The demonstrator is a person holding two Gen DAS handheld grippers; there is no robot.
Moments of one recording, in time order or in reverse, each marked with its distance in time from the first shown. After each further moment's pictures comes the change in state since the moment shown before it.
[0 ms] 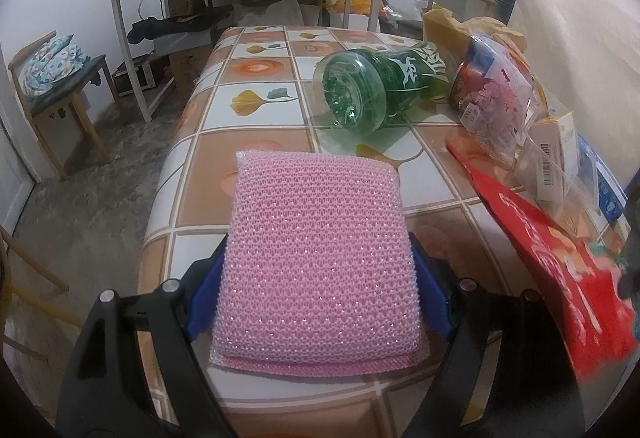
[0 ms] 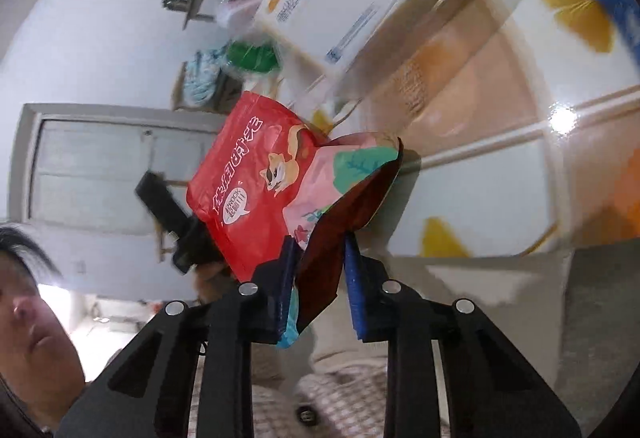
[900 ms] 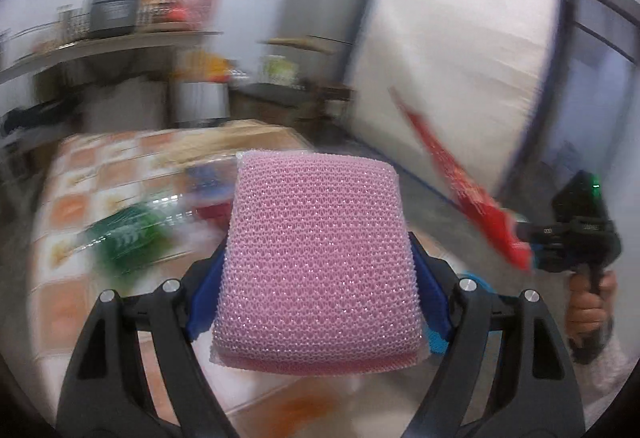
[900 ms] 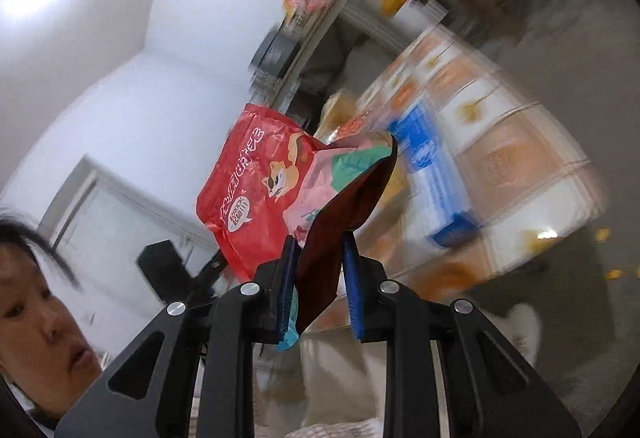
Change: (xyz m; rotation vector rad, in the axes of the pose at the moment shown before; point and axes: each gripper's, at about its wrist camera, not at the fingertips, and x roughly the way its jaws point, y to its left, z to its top) left arm -0.087 -0.187 0.075 0.243 -0.192 -0.545; right arm -0.239 -0.048 -0.075 -0.080 -0.714 0.034
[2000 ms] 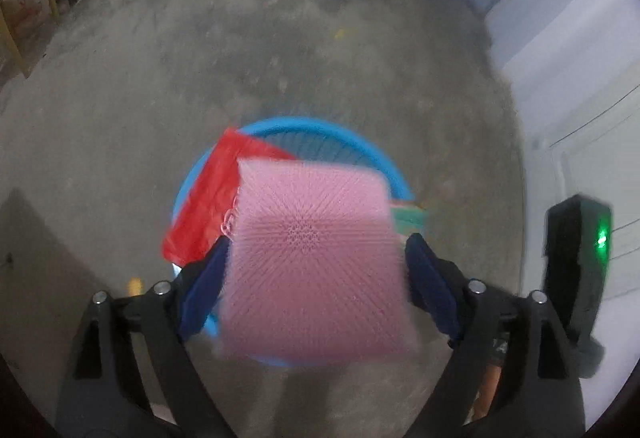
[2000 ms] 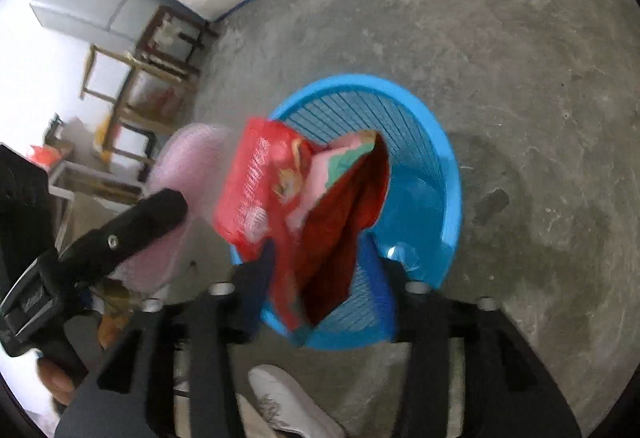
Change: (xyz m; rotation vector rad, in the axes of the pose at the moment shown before) left arm 0.448 -0.369 -0.160 0.326 0.775 -0.369; right arm -0.163 -0.370 -0.059 0.516 -0.284 -0.787
